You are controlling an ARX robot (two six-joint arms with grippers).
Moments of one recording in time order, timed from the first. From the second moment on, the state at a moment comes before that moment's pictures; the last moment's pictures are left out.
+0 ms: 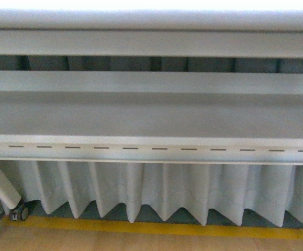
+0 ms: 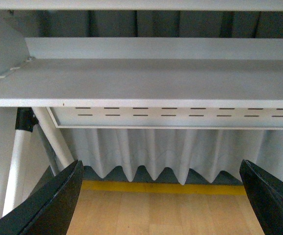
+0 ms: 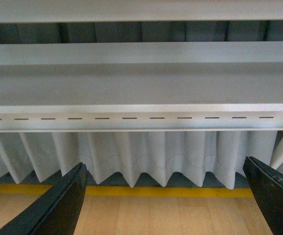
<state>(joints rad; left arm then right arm) 0.00 0.01 0.01 -0.01 0.00 0.00 0.00 0.00 0.01 -0.01 0.00 -0.01</state>
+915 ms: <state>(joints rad) 0.00 0.01 0.01 0.00 0.00 0.00 0.00 0.00 0.01 0.00 0.00 -0.01</state>
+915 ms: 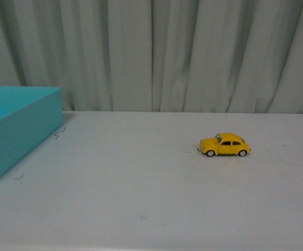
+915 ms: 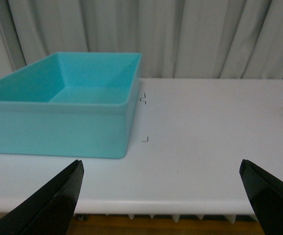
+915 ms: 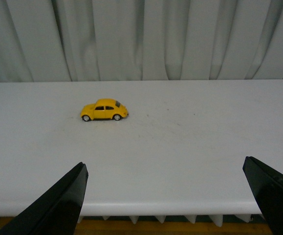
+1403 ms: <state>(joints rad) 0.00 0.01 0.01 0.00 0.00 0.00 0.00 0.00 0.01 0.00 0.00 -0.01</state>
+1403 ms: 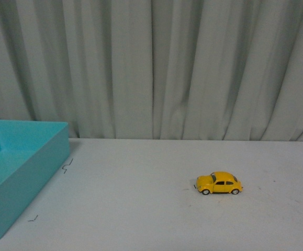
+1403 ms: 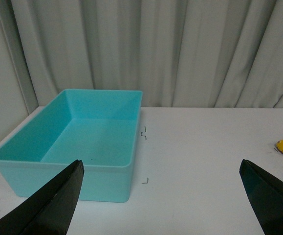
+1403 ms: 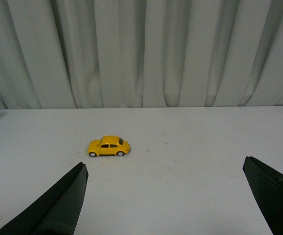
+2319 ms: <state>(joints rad) 0.00 0.01 0.01 0.00 0.00 0.00 0.00 0.00 0.01 0.00 0.00 -0.01</state>
